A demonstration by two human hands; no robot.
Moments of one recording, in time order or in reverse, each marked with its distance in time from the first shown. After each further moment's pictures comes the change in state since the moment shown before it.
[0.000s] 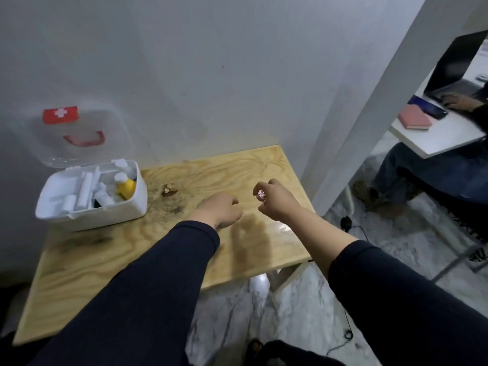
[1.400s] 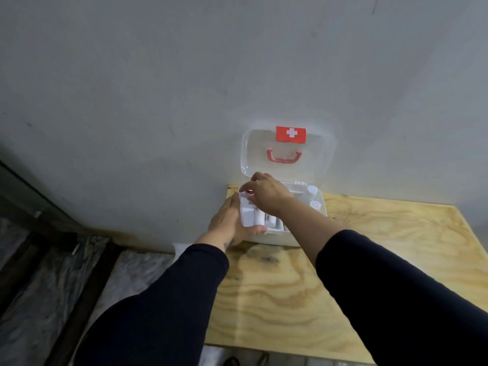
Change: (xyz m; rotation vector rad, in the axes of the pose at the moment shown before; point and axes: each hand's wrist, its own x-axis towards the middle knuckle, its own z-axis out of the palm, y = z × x) left_hand -0.075 -0.362 -0.084 -0.445 0.335 -0.246; right_hand 0.122 -0.400 0.161 -0.328 -0.157 -0.563
